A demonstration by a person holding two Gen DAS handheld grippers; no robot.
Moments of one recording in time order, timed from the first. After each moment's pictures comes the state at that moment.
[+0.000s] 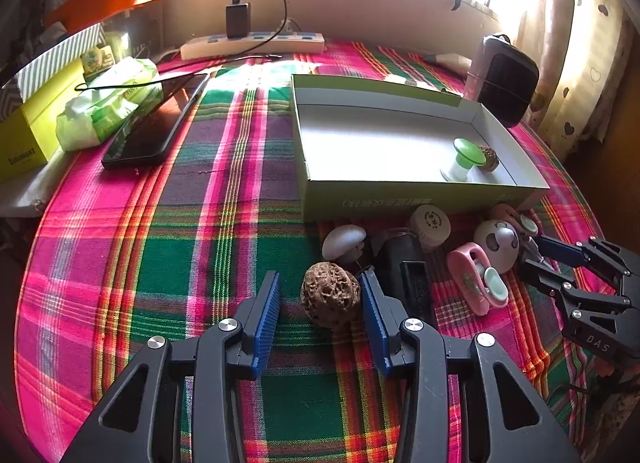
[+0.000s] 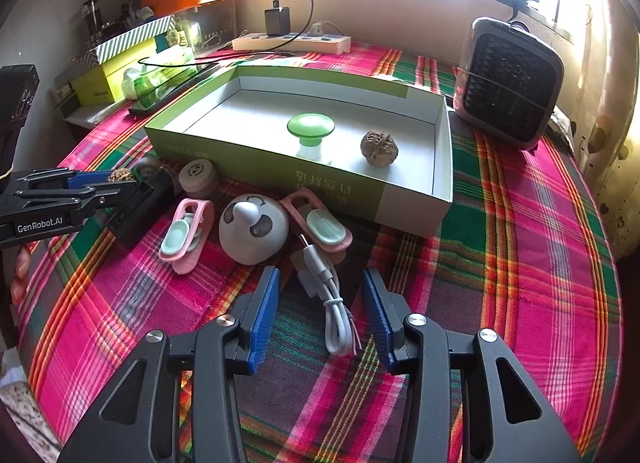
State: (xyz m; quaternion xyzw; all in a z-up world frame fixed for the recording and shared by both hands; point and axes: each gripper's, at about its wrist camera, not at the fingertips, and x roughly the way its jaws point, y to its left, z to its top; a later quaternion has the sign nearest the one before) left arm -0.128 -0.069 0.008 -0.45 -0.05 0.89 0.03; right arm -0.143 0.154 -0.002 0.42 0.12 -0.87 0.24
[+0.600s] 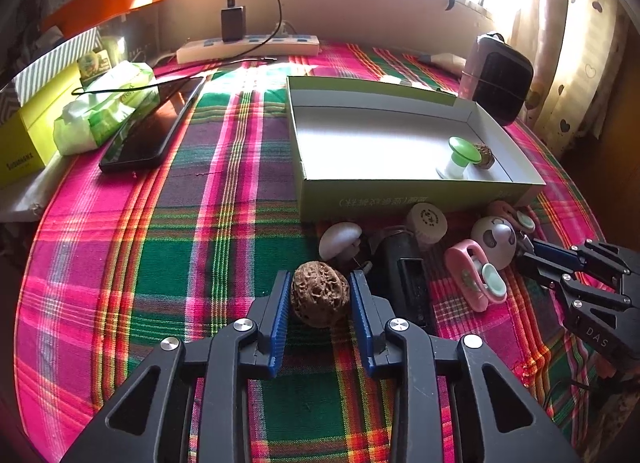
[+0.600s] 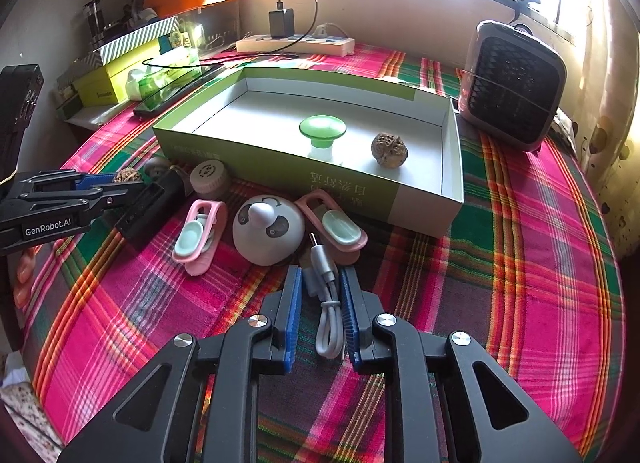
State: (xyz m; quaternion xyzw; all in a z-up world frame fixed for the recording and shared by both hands) left arm -0.126 -0.069 0.008 -0.45 -0.05 0.89 0.03; right arm -0.139 0.151 -0.002 0.42 0.11 -0.87 0.24
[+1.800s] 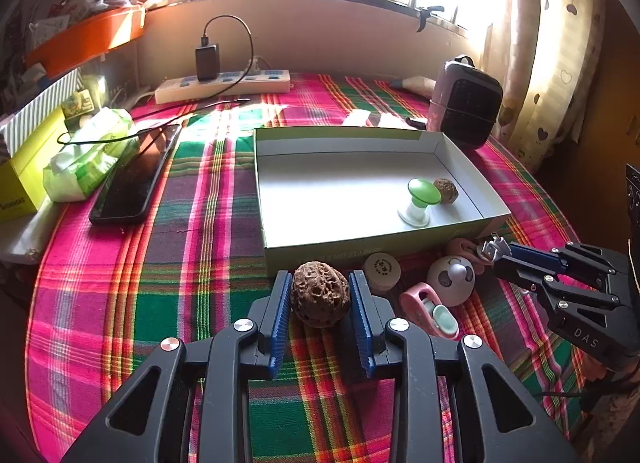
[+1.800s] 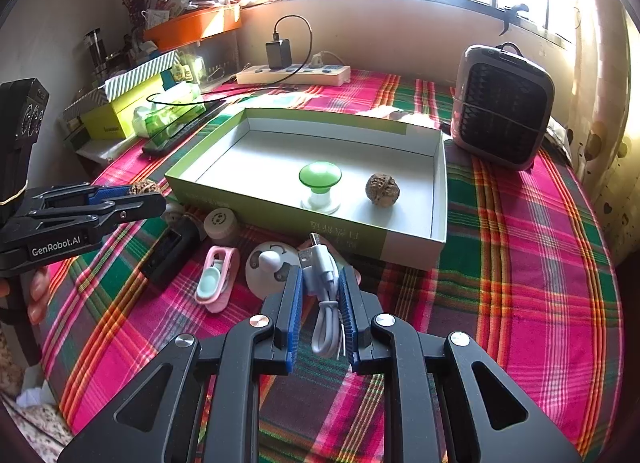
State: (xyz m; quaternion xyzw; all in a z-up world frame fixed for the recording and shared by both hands) left arm -0.134 -0.055 0.041 -0.41 -0.04 0.91 0.07; right arm -0.143 0.156 0.028 0.39 0.08 -0.88 0.25
